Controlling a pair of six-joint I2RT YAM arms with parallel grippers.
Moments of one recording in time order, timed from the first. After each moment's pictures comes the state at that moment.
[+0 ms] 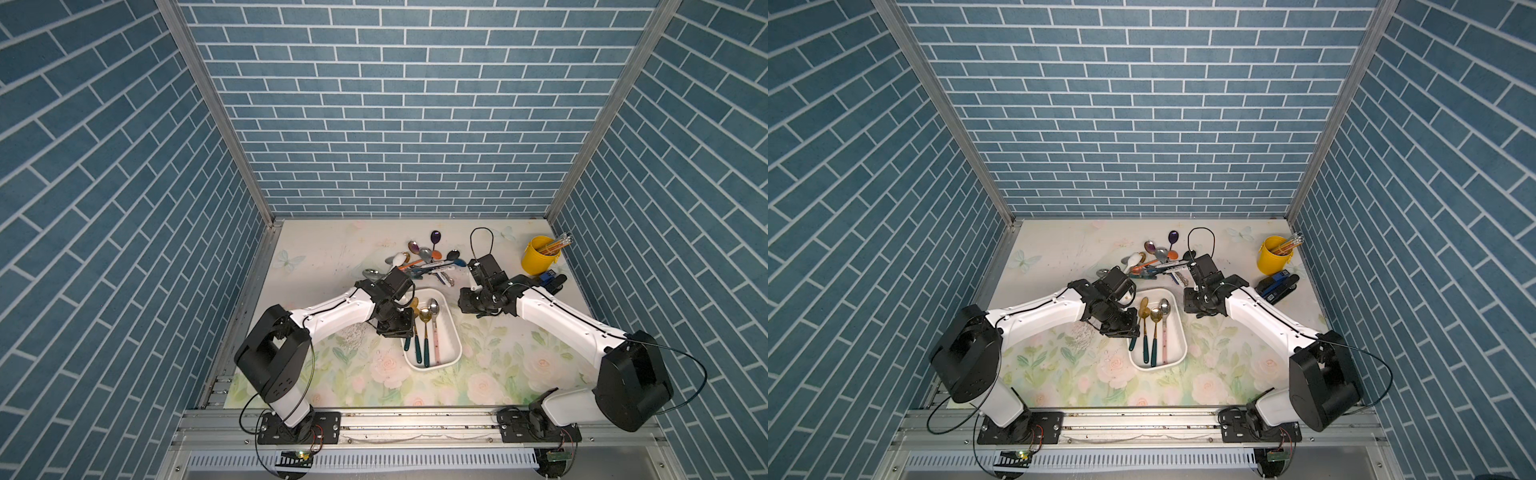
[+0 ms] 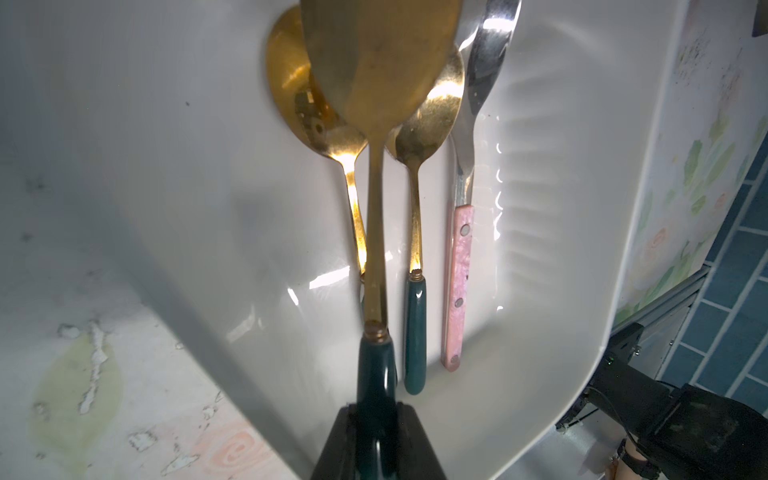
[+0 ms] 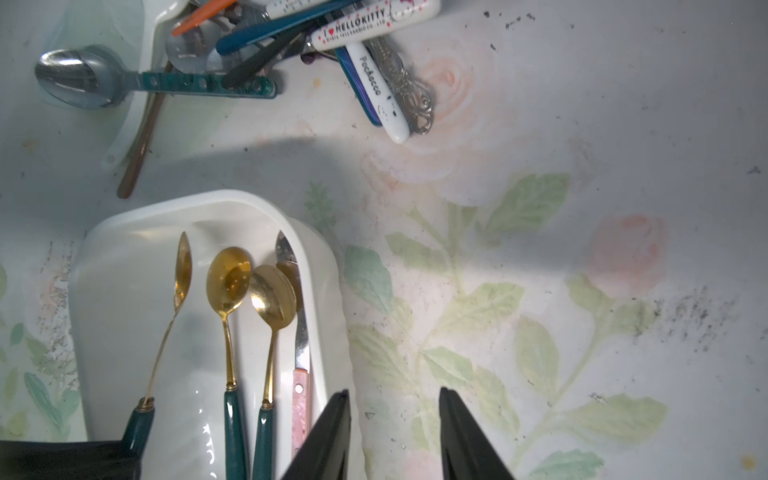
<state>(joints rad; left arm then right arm) -0.75 1.67 1.12 -0.70 0.37 -0.70 0.57 1.42 0.99 -0.67 -0.01 0.47</state>
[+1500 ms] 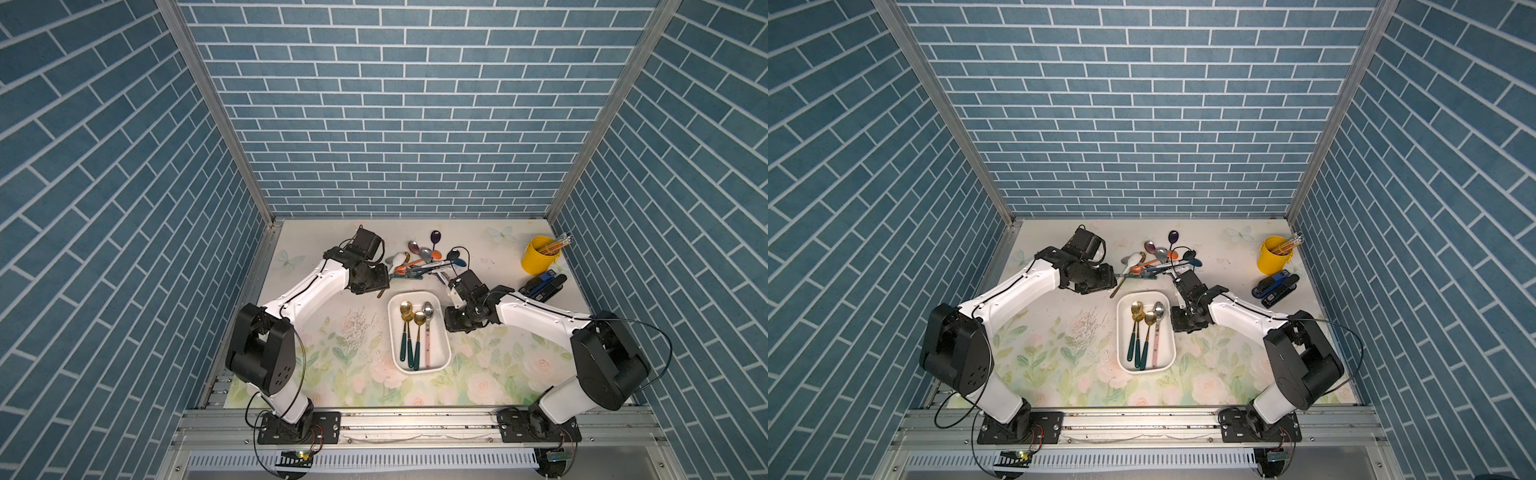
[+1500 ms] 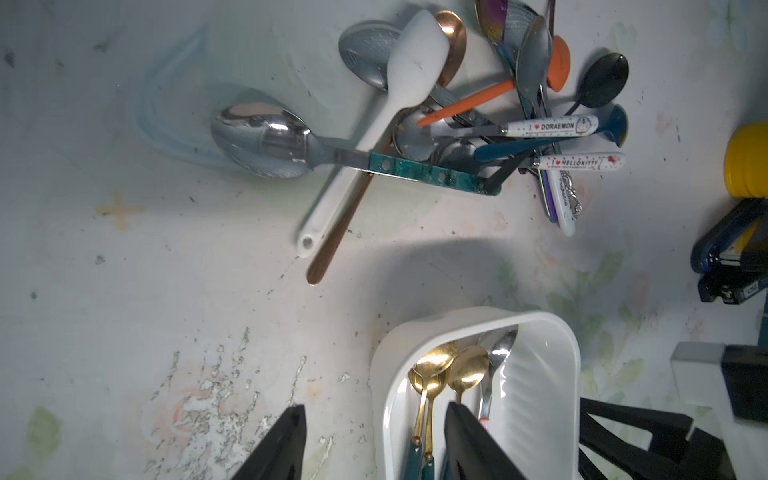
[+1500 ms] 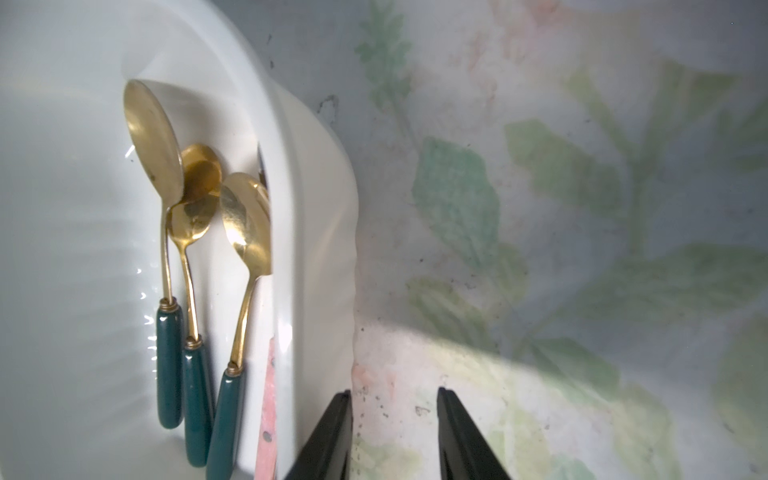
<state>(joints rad) -0.46 1.66 1.33 -0.78 0.10 -0.55 0.68 1.56 0.93 -0.58 -0.17 0.45</state>
